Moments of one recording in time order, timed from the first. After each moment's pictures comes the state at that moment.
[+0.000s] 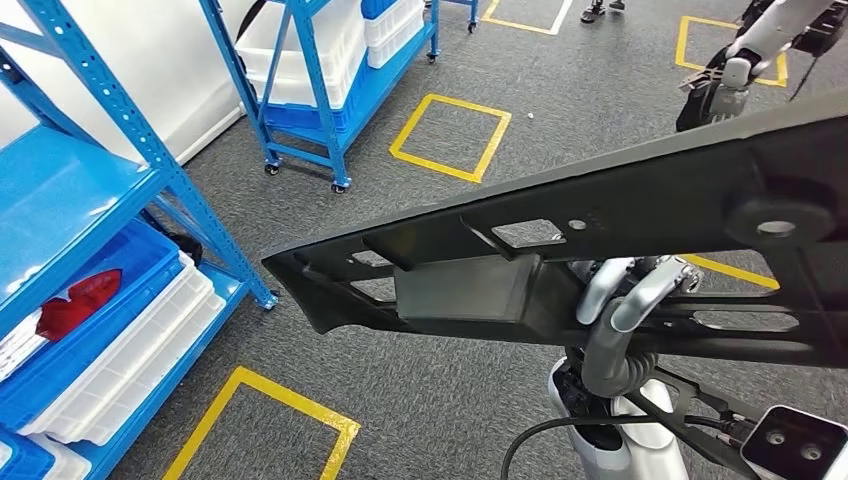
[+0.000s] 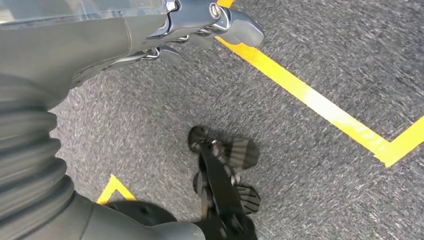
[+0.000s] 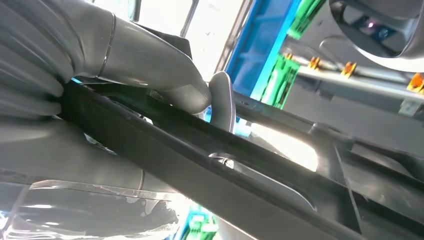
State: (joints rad) left arm -0.02 0.02 0.39 -0.19 0.05 0.16 -0.21; right arm -0.26 0.02 0.35 -2.02 -0.13 0.18 -0.68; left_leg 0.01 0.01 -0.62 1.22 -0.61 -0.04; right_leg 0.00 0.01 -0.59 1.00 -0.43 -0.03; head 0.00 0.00
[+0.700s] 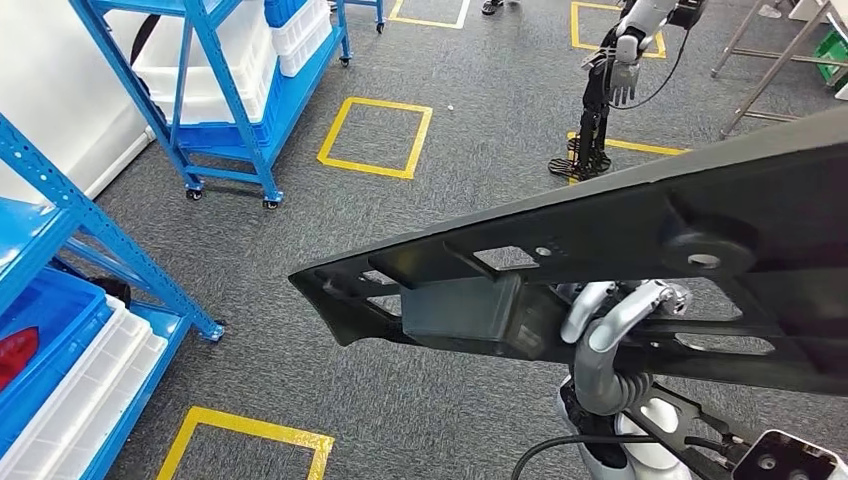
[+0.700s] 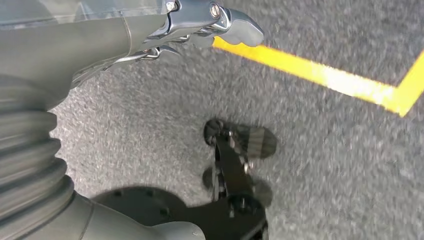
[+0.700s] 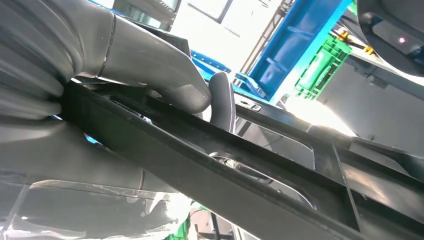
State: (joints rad) left arm -0.03 -0.01 0.39 -0.19 0.00 0.13 -0.17; right arm -0.22 -0.01 0.36 -2.05 -0.07 0.15 -0.66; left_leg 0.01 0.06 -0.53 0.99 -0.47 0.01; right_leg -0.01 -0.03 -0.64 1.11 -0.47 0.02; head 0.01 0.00
